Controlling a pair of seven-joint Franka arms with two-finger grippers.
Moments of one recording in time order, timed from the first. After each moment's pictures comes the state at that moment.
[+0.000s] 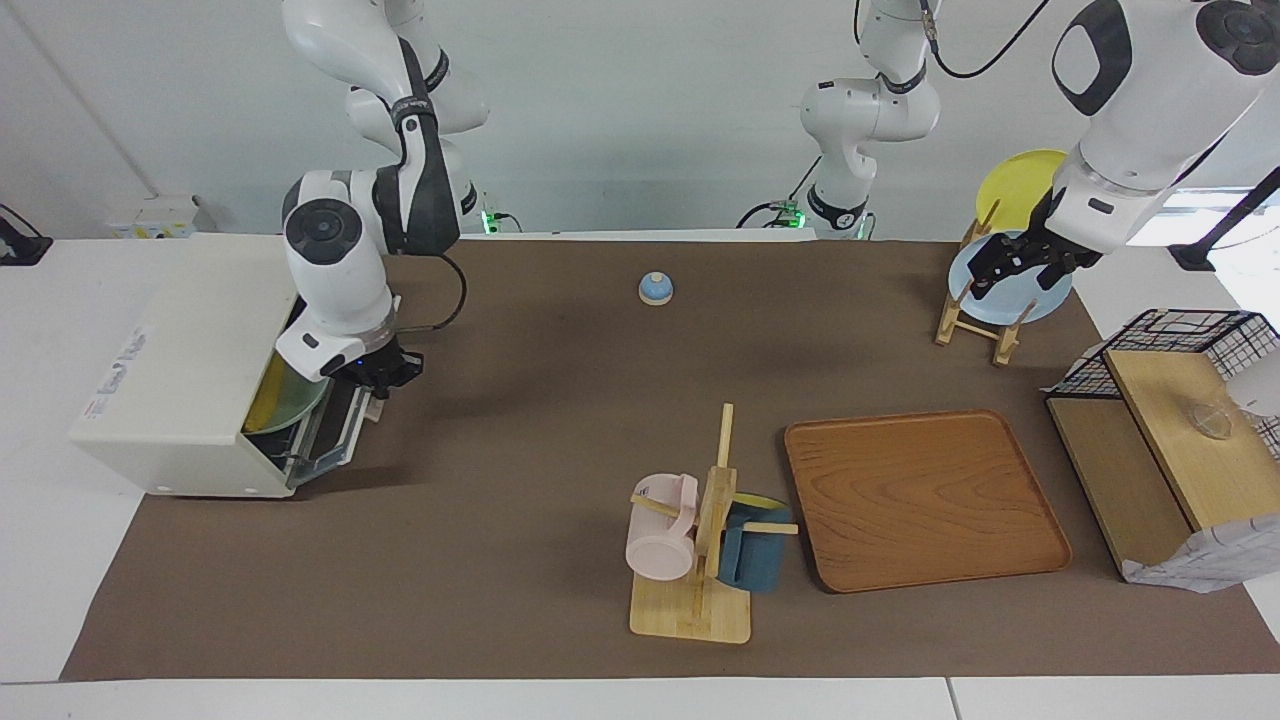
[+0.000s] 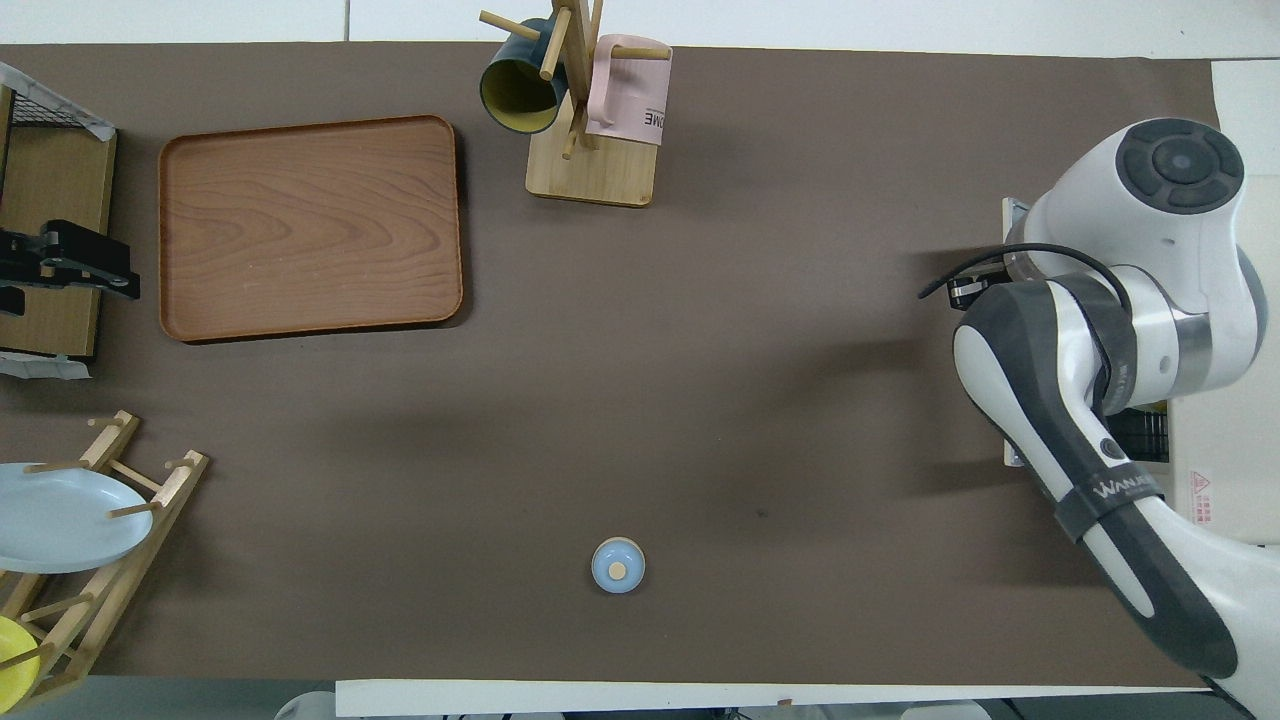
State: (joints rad) left arm -0.16 -0.01 0.07 -1.65 0.01 1.55 -0.12; right arm 0.19 0.17 -0.11 -1.98 -0.09 2.06 0.08
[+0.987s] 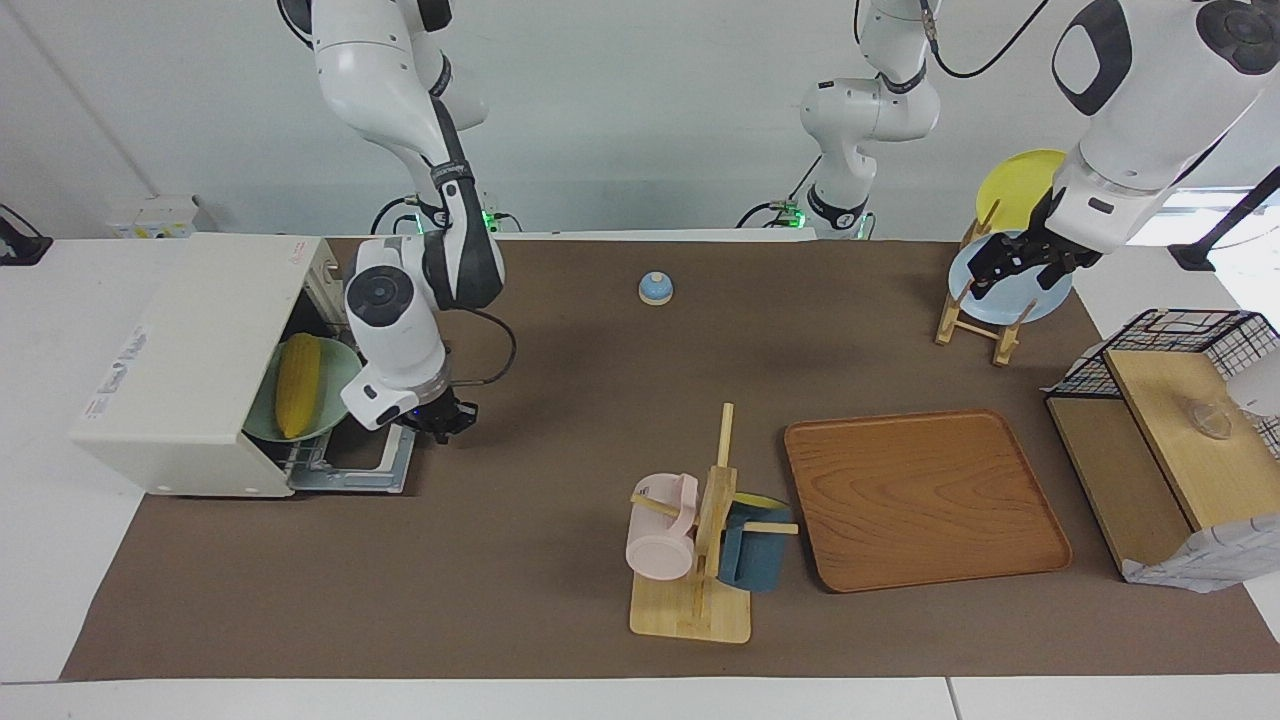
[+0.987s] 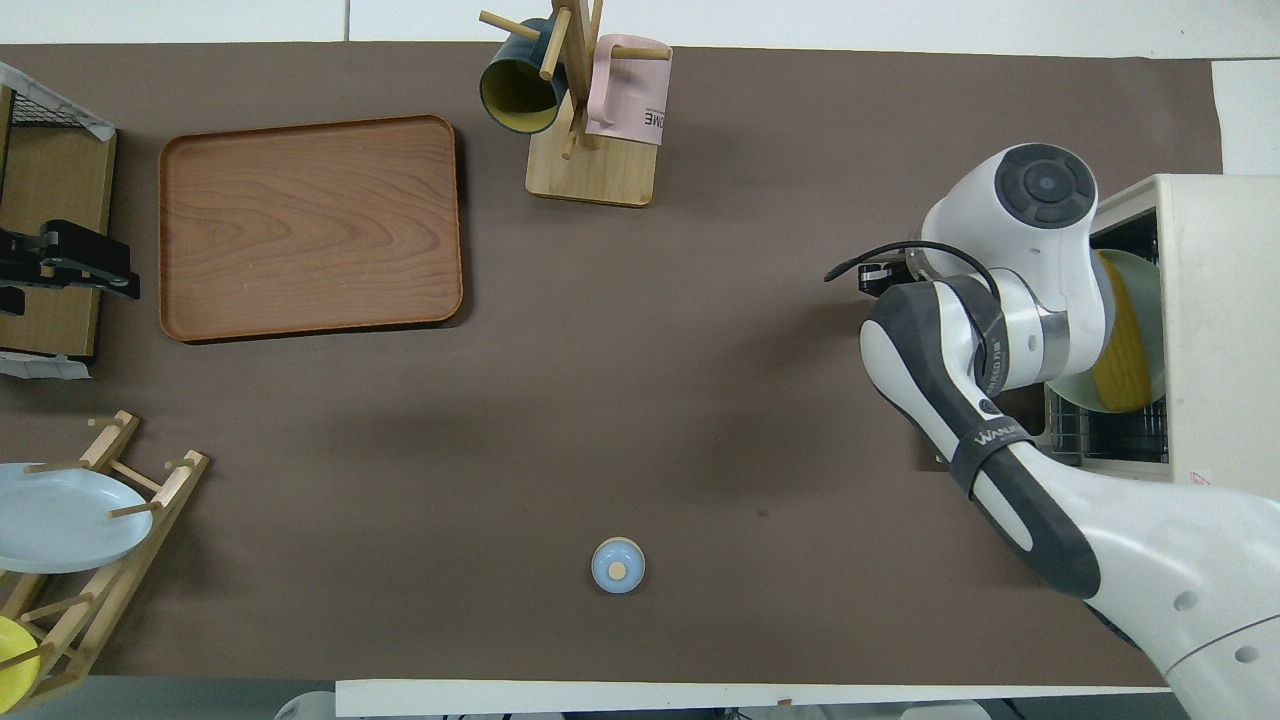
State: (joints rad) left arm -0.16 -0.01 0.07 -1.65 0.01 1.55 -0.12; right arm 0.31 0.29 -0.12 -1.91 -0.03 2.12 0.25
